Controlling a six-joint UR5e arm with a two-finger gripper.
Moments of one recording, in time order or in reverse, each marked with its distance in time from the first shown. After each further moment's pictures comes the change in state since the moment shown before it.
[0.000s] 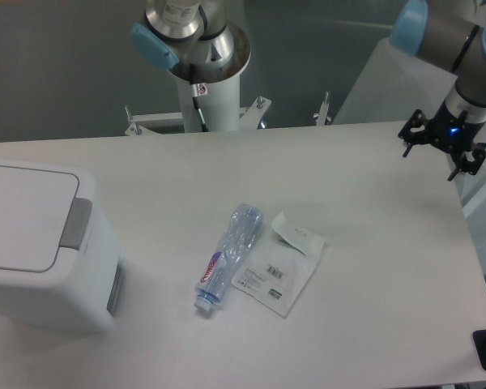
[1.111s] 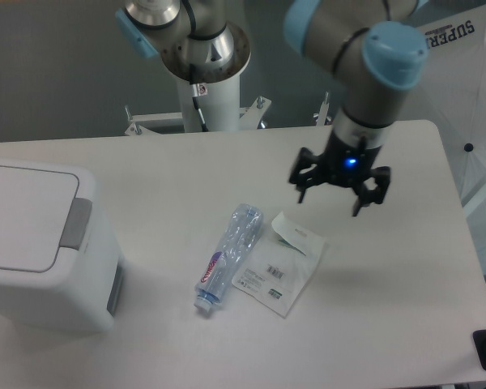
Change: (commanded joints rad) arm -0.408 0.127 0.043 -0.009 -0.121 -0.744
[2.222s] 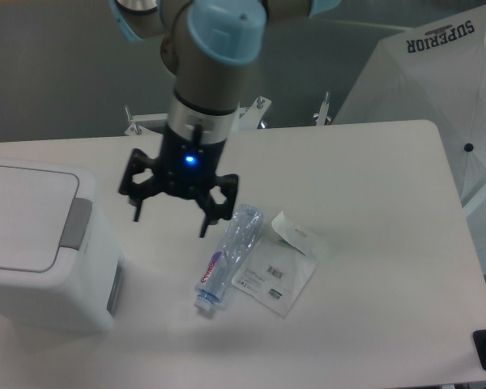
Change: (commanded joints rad) arm -0.302 0.018 0.074 0.075 -0.092 -0.333
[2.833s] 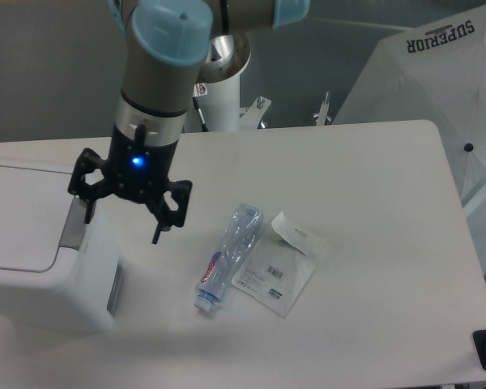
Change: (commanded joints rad) arm -0.065 -0.018 -0.008 0.014 0.002 -0.003
